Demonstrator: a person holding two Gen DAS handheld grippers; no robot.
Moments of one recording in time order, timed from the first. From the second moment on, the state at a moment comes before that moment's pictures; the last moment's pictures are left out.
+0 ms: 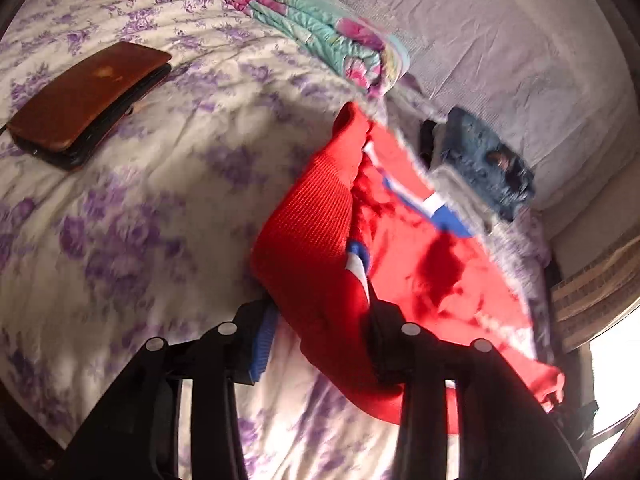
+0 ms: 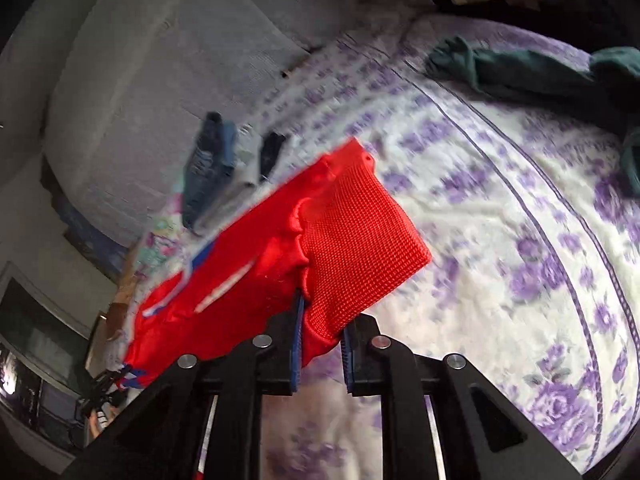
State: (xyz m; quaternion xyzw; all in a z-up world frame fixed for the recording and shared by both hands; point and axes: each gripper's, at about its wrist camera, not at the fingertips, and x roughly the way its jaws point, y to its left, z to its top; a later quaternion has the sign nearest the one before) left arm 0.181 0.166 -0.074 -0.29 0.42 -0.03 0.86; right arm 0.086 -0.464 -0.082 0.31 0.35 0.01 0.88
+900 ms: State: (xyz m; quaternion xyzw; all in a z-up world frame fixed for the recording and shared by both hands) left arm 0.217 0.042 -0.073 0.08 0.39 0.07 0.91; right arm 0.143 -0.282 -0.085 -0.01 0.38 0.04 0.92
